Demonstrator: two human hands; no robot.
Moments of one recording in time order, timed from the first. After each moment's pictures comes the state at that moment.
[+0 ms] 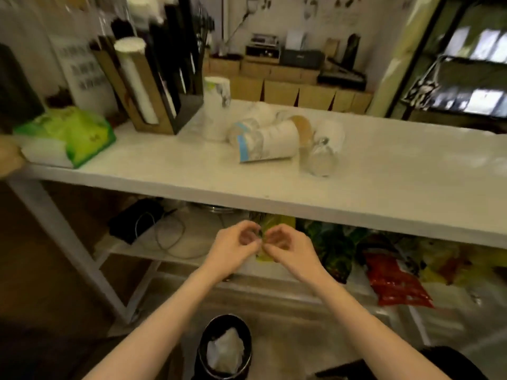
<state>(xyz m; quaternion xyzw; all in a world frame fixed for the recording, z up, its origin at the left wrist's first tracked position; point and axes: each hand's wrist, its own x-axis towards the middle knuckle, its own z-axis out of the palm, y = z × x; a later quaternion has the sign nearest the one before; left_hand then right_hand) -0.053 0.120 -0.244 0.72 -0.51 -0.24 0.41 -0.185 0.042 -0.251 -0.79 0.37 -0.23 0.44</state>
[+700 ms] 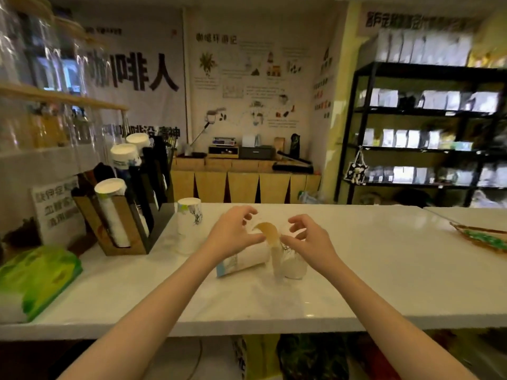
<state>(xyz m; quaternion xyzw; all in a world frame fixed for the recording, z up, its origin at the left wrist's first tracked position) -0.011 0.005 -0.055 0.66 -0.64 -0.04 0.39 -0.179 -0.058 -0.076 -0.77 0.40 -0.41 0.27</state>
